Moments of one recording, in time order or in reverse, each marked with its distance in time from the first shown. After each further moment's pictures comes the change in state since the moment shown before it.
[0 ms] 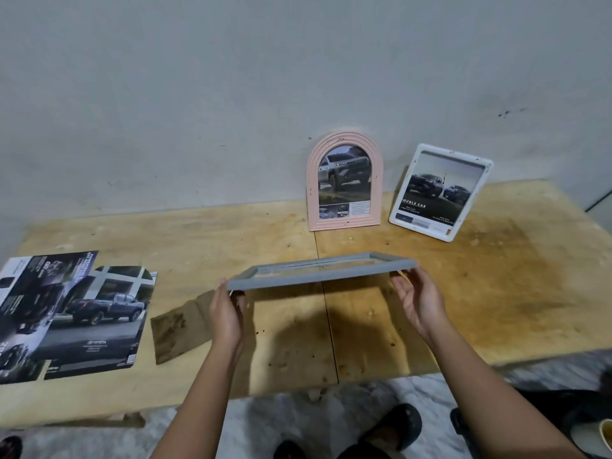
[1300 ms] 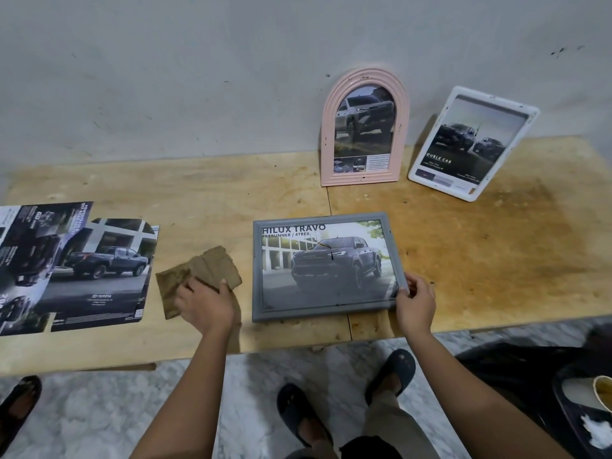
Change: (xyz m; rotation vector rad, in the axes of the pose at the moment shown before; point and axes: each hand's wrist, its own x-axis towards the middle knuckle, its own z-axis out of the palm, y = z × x) left_hand 0.041 -0.040 -0.083 1.332 0.356 0.201; right_hand -0.018 0.089 -0.057 -1.184 0.281 -0.328
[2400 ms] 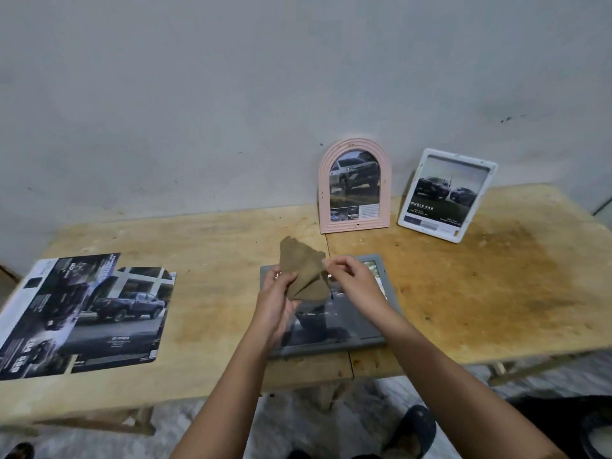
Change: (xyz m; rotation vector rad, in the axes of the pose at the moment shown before) left_hand -0.072 0.110 -0.056 -1.387 -0.905 -0.049; right_hand -0.043 -0.148 0.008 0.229 -0.593 -0.277
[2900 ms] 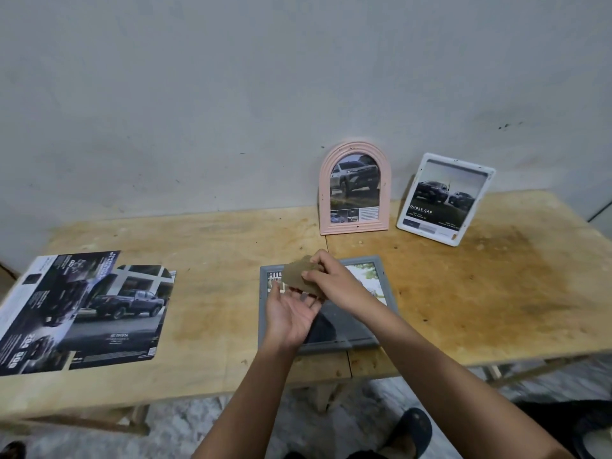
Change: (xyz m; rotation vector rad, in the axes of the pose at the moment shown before) left_hand -0.005 -0.024 0.007 -0.512 0.006 -0.203; right_hand -0.010 -0.039 0.021 -0.135 -0.201 -0.058
